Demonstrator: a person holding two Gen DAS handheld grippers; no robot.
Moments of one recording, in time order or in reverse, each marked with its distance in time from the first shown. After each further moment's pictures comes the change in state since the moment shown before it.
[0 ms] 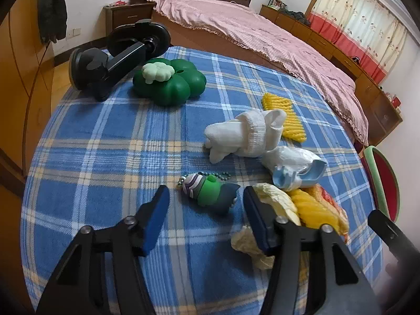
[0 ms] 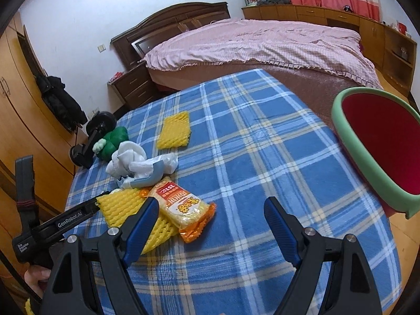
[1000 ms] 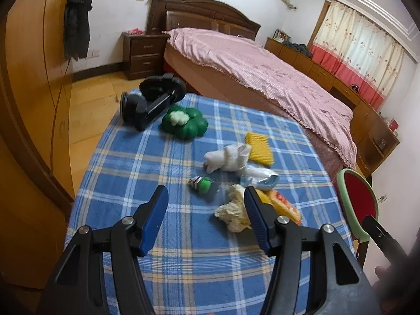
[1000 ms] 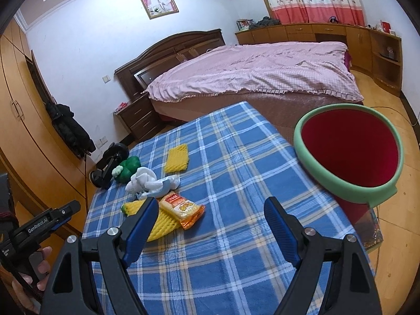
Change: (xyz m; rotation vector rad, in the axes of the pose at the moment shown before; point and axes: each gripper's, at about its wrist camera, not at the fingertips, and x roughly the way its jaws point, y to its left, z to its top) left arm -0.121 -0.008 -0.020 -0.066 -0.170 0.028; right arm -0.094 -0.028 -0.015 0.062 -0.161 0.036
